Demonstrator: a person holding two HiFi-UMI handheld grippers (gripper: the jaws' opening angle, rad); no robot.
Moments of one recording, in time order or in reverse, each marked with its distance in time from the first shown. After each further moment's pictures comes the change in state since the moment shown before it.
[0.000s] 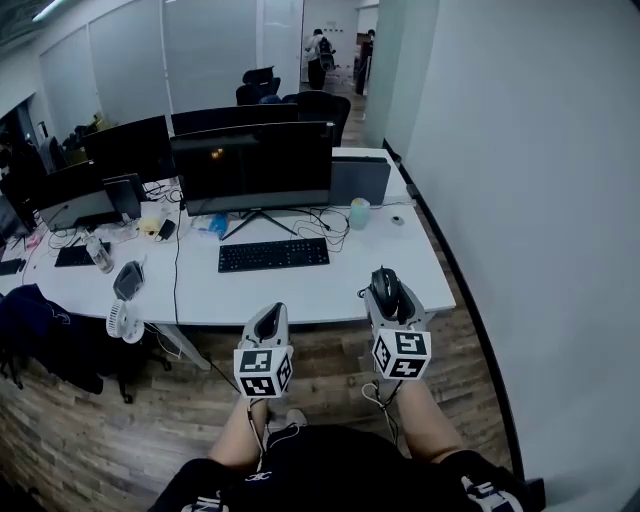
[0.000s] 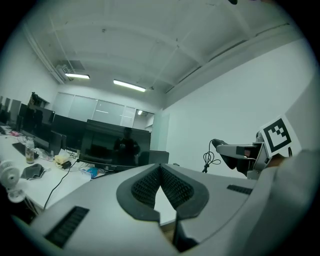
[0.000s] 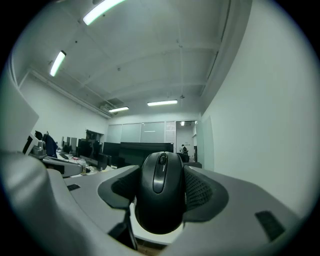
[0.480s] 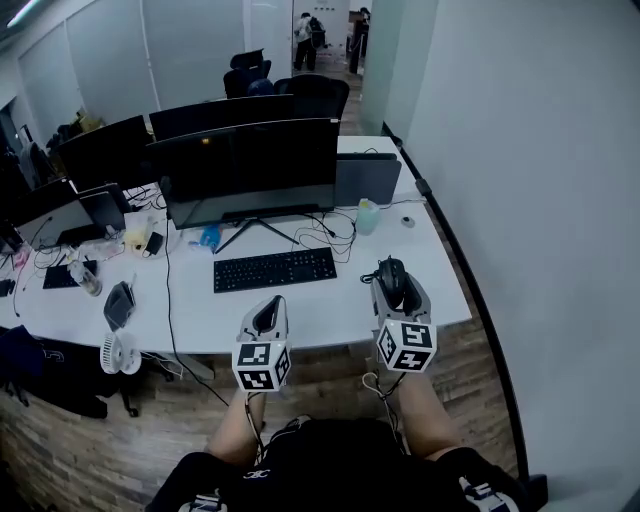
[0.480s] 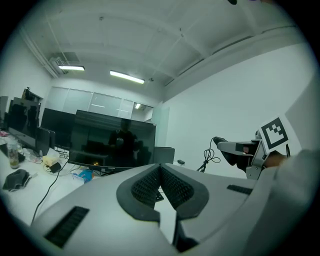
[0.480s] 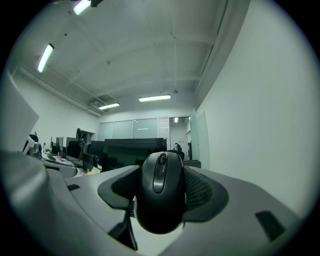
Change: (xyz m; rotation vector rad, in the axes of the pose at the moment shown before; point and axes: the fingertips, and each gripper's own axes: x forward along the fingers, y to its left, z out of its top) left arm 0.151 0.082 0.006 0.009 0.065 -0.039; right arm 0.163 -0.033 -0.014 0.043 0.025 -0.077
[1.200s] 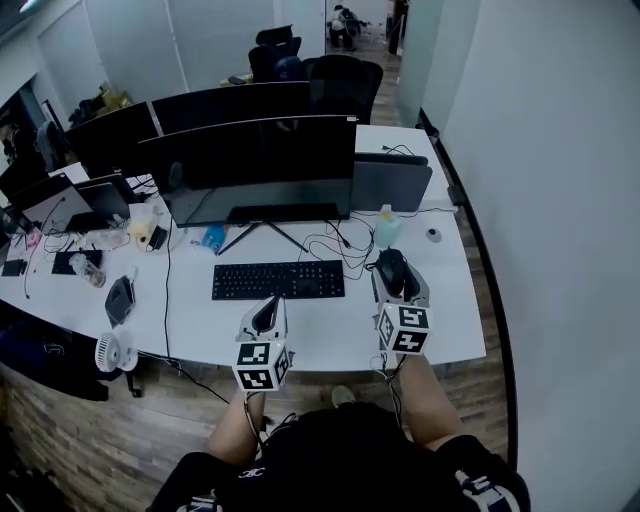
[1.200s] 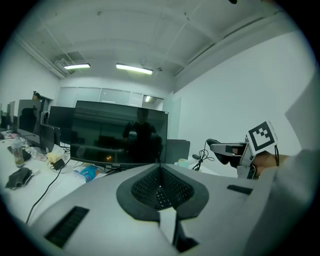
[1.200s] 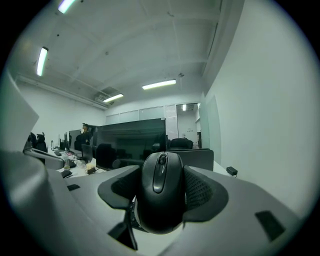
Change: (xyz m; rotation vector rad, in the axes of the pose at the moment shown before) left arm 0.134 0.031 -0.011 -0.017 0.101 0.145; right arm 0.191 -0.061 -0.050 0.003 0.135 0.117
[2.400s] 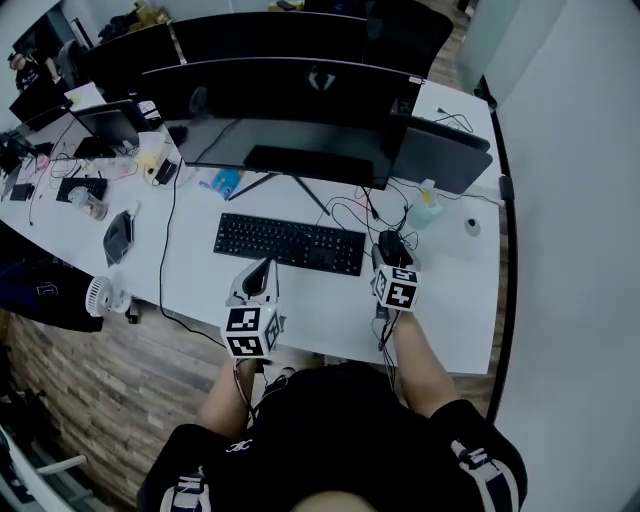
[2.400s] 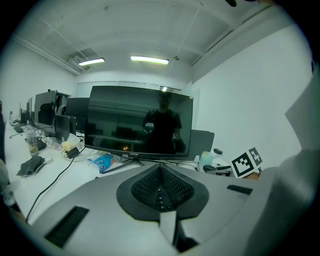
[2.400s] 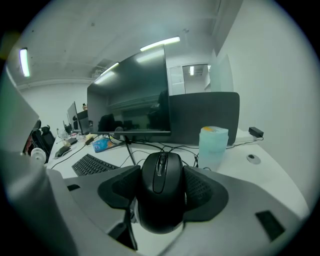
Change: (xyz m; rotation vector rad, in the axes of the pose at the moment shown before) left arm 0.079 0.073 -0.033 -0.080 0.091 0.188; right arm 0.176 -0.009 -0.166 0.016 0.388 0.105
